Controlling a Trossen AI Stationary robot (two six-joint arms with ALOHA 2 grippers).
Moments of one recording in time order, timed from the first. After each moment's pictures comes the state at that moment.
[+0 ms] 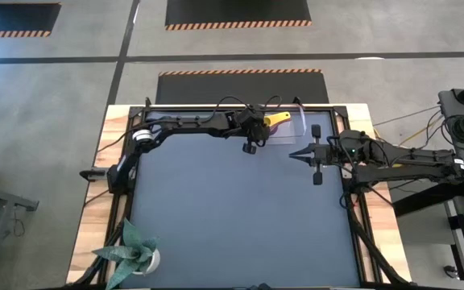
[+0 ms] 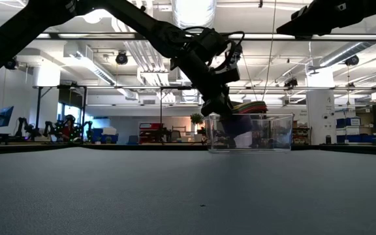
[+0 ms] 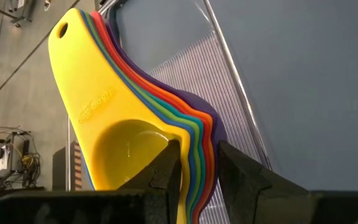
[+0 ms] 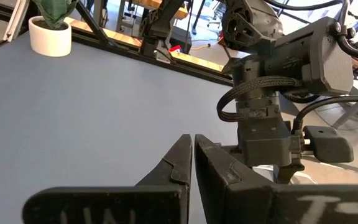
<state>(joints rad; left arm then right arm) 0.32 2.19 1.74 -0.25 -0.11 0.80 -0.14 0.64 0.57 -0.17 -0.08 -0.35</state>
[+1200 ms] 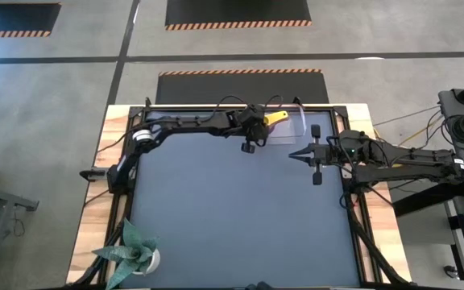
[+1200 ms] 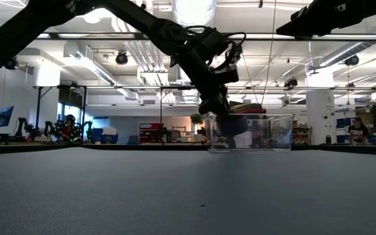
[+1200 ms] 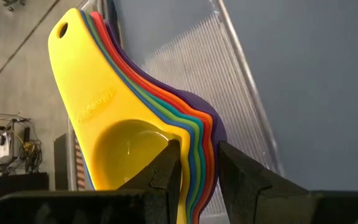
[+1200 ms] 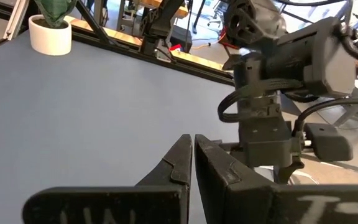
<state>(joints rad) 0.32 2.19 1.77 -0.32 -0.16 0.80 -0.14 0.64 0.57 -0.17 -0.08 -0.35</state>
